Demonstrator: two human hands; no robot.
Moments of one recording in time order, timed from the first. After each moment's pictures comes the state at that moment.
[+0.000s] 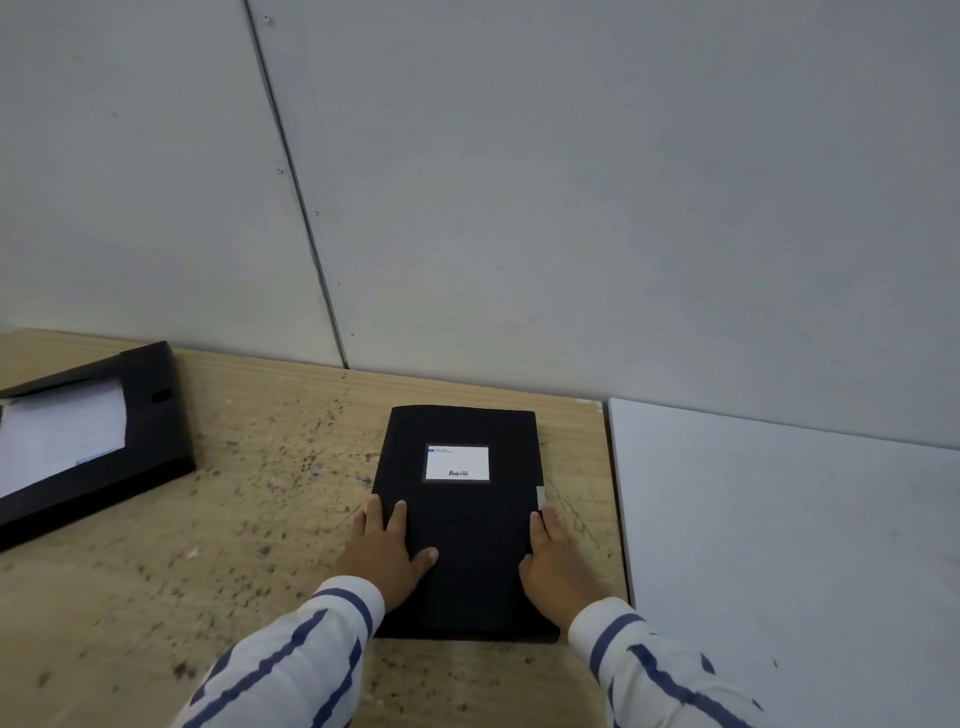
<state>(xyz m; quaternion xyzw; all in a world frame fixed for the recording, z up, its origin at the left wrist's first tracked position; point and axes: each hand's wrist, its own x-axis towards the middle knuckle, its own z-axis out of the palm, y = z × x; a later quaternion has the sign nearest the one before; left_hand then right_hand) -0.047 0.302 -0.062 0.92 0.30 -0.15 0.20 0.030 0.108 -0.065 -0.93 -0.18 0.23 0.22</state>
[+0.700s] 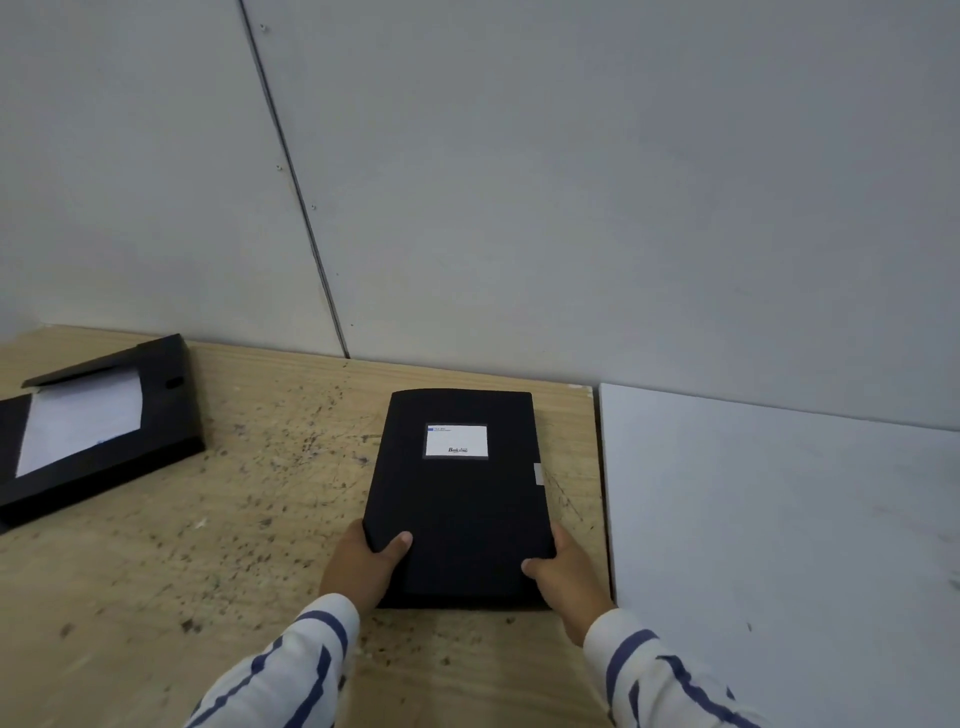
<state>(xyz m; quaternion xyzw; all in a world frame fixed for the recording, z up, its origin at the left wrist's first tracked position) -0.090 0.278 -0.071 0.78 0.42 0.01 0.46 0.000 0.062 -0.064 -0.81 -0.01 0.31 0.50</state>
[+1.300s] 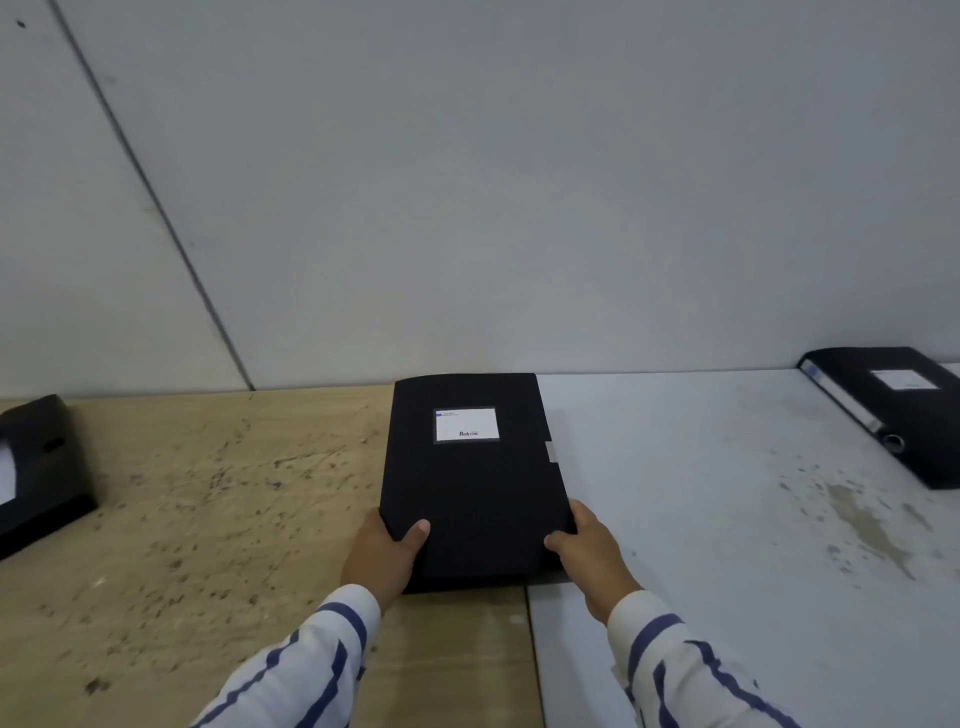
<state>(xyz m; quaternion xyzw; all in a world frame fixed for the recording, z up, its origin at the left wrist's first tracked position) -0.066 0.171 -0.039 0.82 0.30 0.01 0.48 -0.018 -0.056 -0.030 -0.79 0.06 0.18 0.58</state>
